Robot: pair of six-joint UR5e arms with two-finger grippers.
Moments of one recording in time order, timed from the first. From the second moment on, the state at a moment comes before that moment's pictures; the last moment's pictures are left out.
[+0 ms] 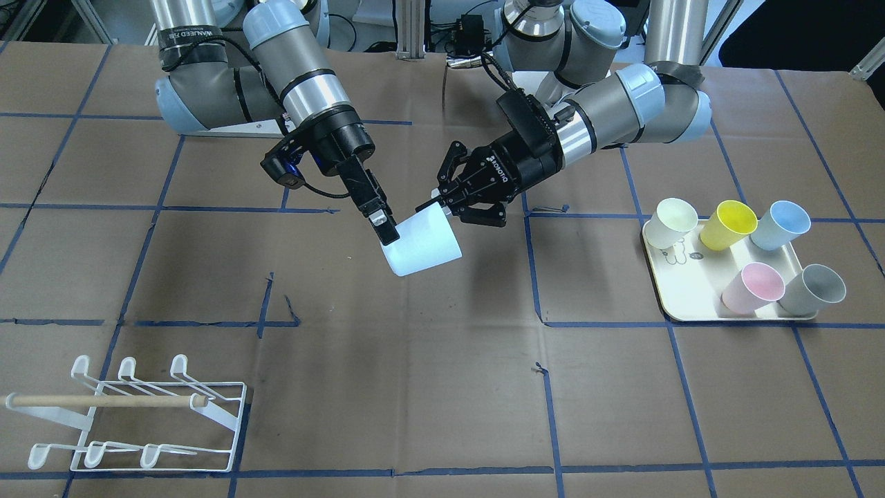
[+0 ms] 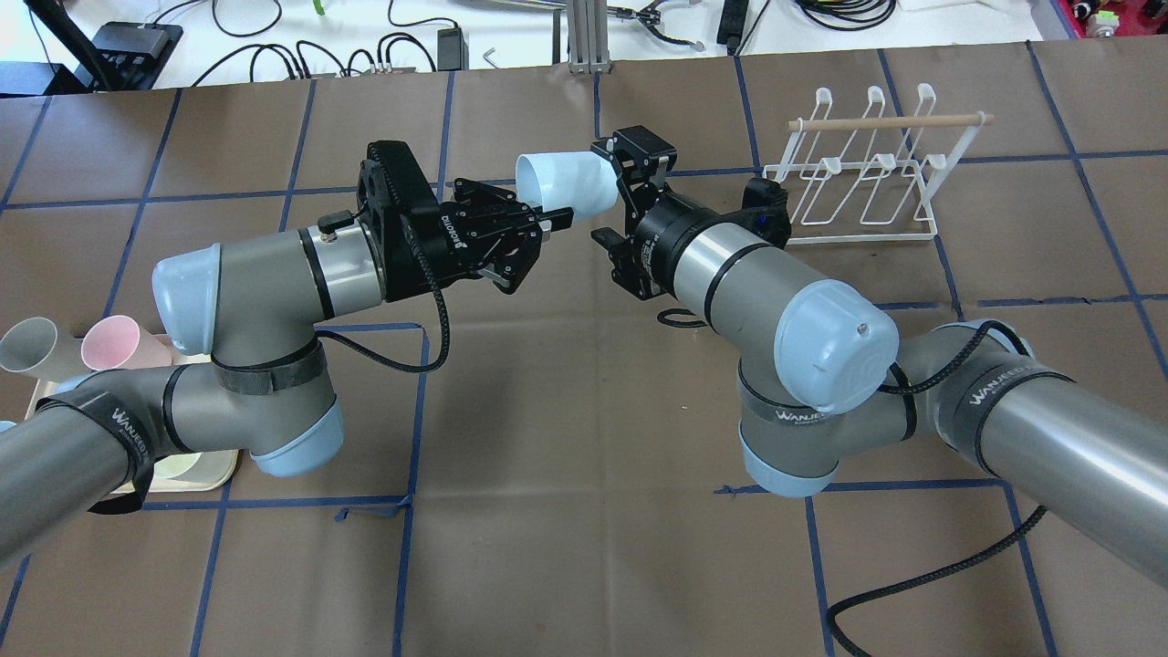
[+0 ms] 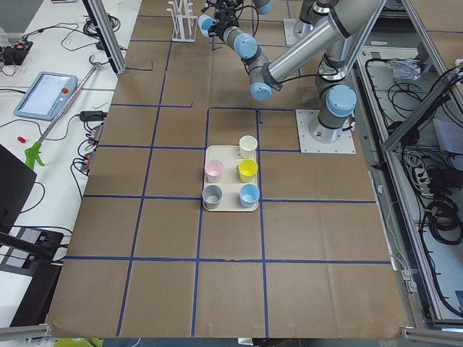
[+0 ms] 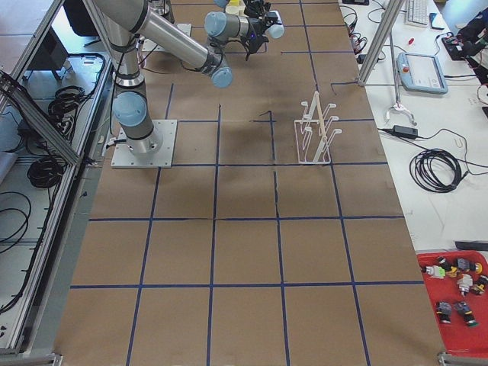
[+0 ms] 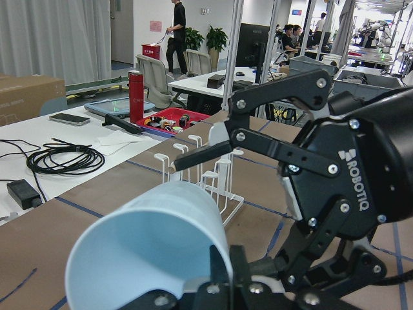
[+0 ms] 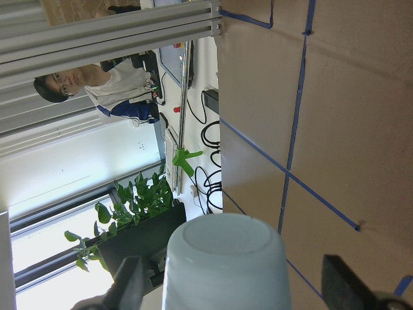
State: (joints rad) left arm -1.52 -1.76 -2.23 0.16 0.48 0.52; right arm 1.83 -1.37 2.17 -3.50 -1.27 1.76
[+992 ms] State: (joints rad) left arm -1.52 -1.76 -2.23 0.16 0.48 0.52; right arm 1.86 -1.32 2.11 -3.50 -1.27 1.78
